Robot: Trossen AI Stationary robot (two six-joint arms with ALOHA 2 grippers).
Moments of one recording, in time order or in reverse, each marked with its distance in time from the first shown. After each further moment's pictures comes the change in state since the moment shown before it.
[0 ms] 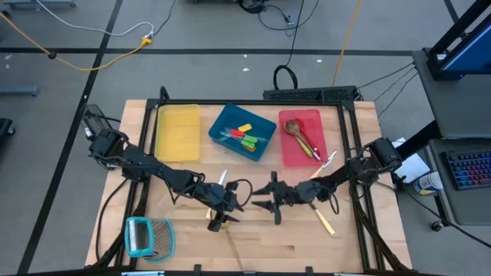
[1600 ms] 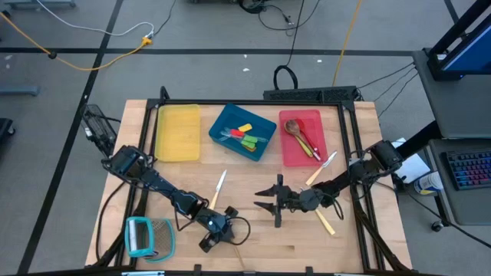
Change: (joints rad) left arm -0.169 0.286 0.003 0.059 0.017 0.181; right arm 0.089 0.000 -0.001 -0.055 0.216 -0.001
